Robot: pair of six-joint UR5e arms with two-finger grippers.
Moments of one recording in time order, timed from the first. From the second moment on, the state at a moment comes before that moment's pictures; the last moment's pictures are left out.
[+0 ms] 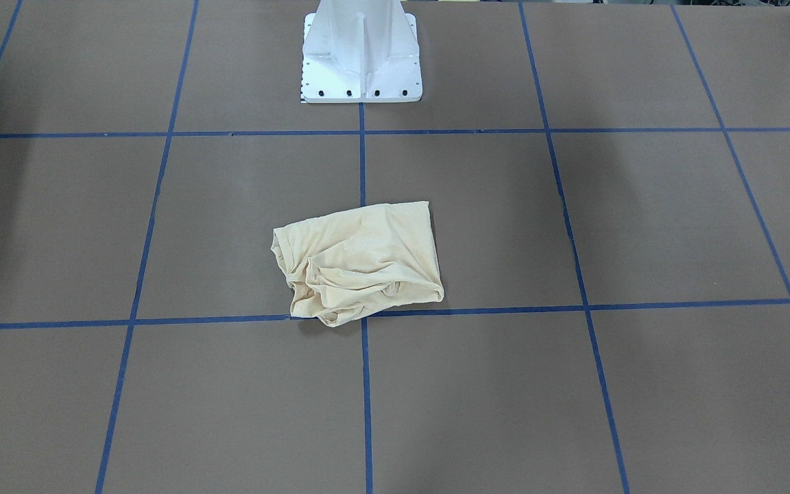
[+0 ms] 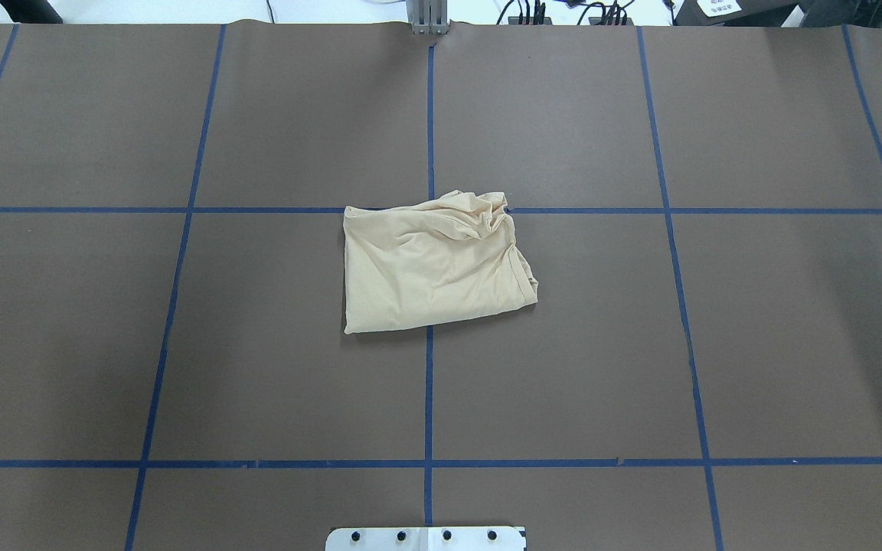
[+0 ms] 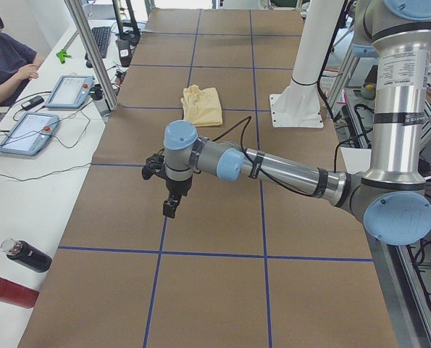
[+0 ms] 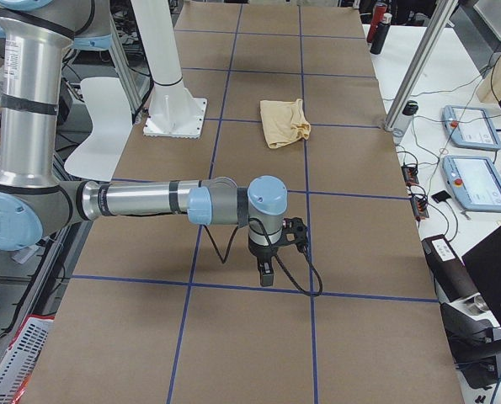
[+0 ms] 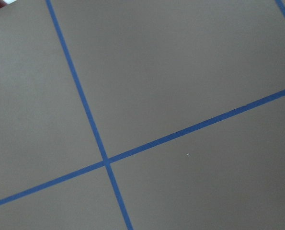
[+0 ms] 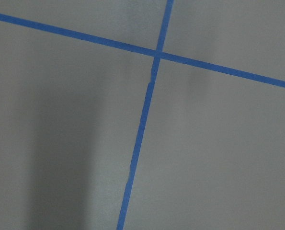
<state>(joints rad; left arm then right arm) -1.44 -1.52 -1.84 -1.63 -2.28 0.01 1.54 -1.74 1.83 -1.62 2.25 -0.10</state>
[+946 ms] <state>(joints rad) -1.48 -1.40 -1.82 -1.62 -2.37 0.11 1.50 -1.74 1.85 -1.61 2.28 -0.02</state>
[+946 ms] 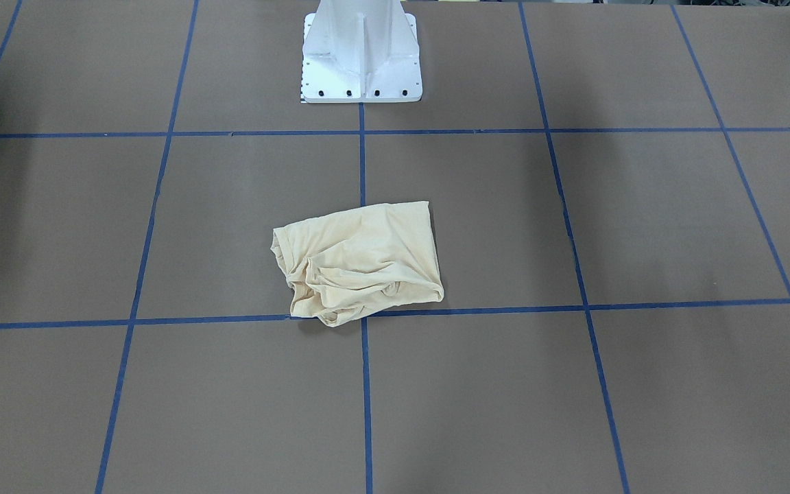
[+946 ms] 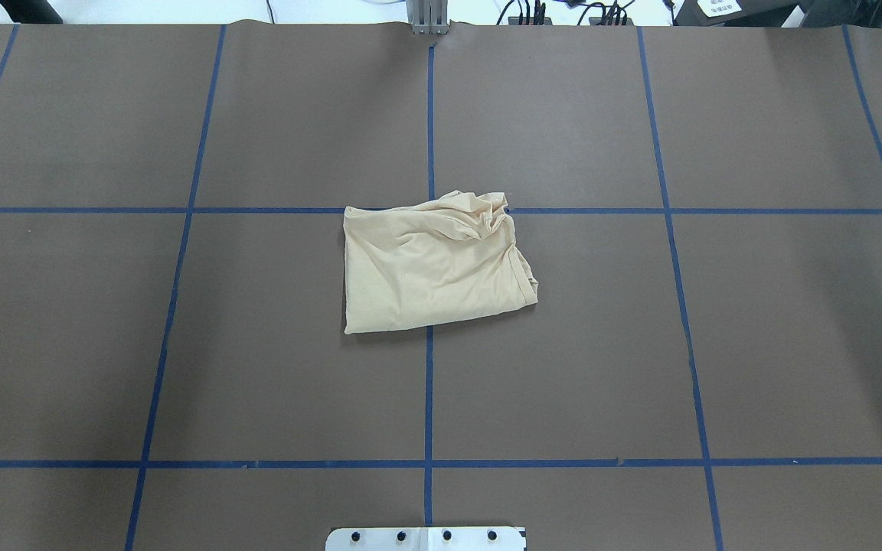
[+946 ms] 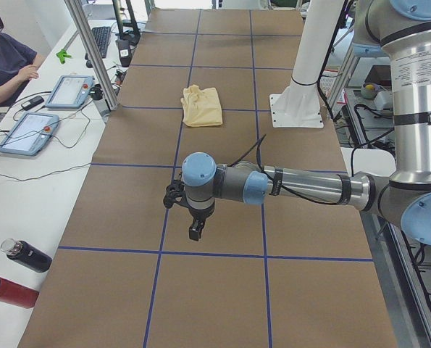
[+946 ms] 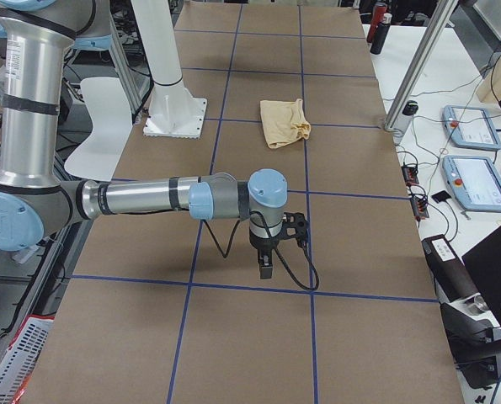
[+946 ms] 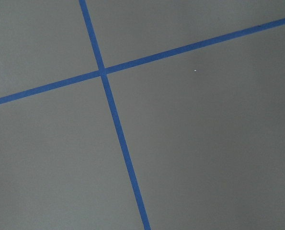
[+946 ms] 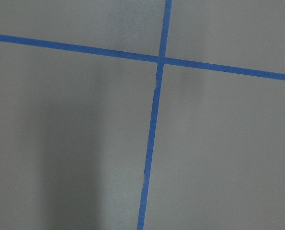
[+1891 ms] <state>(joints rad) -1.49 -1.38 -1.76 -1.62 -2.29 0.12 1.50 -1.74 1.85 -1.61 2.33 -0.03</state>
